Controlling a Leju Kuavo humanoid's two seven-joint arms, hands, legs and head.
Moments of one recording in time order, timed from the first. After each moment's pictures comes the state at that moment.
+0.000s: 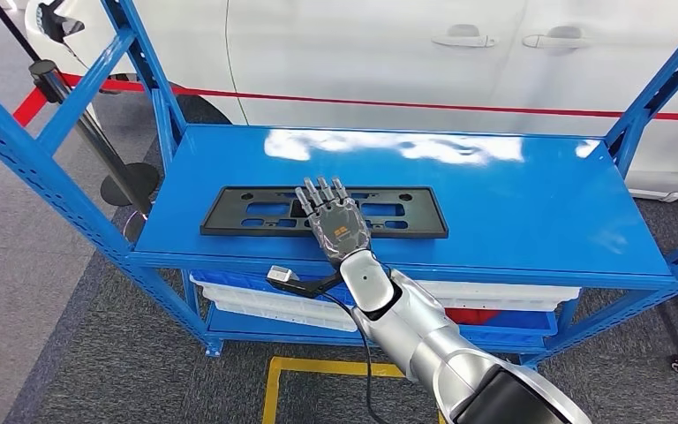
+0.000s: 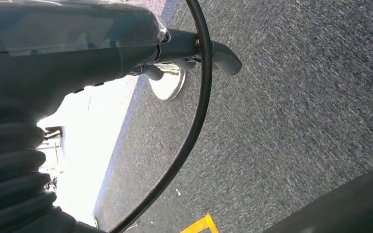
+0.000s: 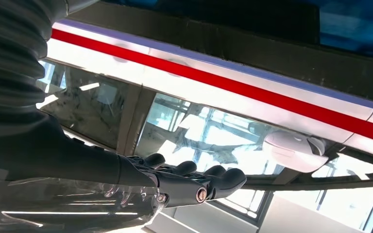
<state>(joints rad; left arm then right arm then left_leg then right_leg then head) 0.01 -0.14 0.39 -0.20 -1.17 0.20 0.26 -0.84 0.27 0.78 -0.47 1.56 -0.39 0.32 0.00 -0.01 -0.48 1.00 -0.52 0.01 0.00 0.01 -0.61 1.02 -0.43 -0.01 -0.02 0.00</state>
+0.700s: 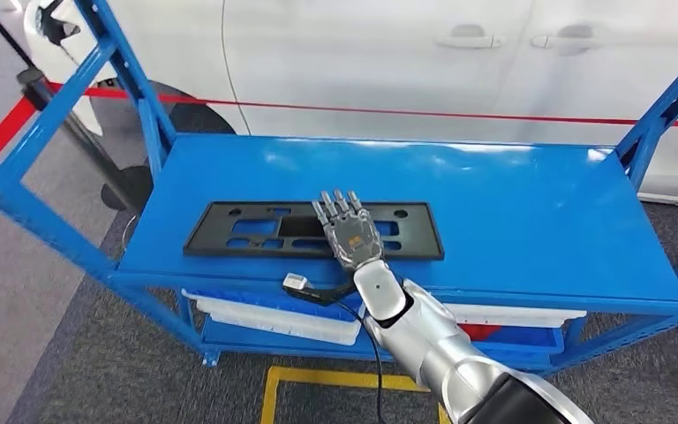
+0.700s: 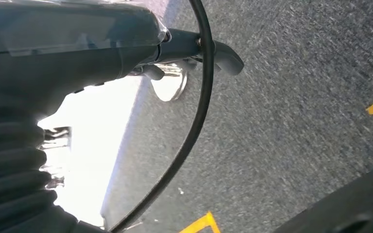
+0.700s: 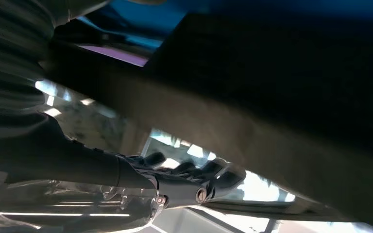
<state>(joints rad) 0.03 -0.13 0.40 -0.20 -1.18 0.20 0.24 -0.81 0.24 0.77 -0.44 1.56 -0.41 0.32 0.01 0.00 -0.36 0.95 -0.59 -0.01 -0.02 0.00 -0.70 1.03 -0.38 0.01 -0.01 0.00</state>
